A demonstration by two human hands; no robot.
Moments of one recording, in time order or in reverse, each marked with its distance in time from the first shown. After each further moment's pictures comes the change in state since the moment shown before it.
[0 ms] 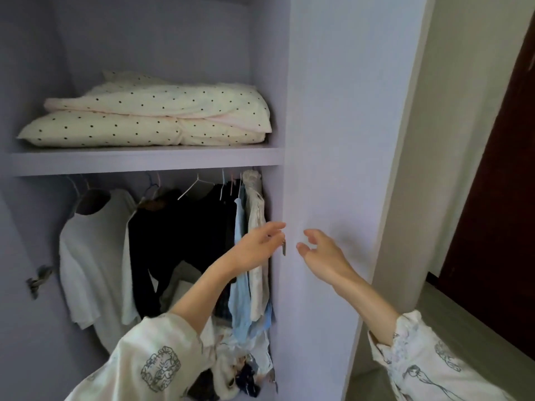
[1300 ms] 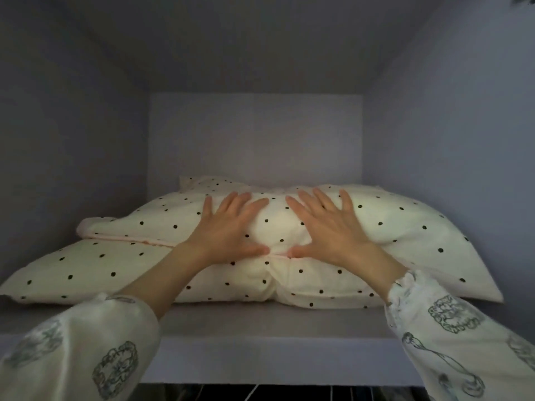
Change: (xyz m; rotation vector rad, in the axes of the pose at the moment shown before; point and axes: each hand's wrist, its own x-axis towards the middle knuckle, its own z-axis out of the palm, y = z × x) left_hand 0.319 -0.128 -0.442 1.215 0.542 0.099; right_hand 0.497 -0.280 0.151 -0.968 0.339 -0.904
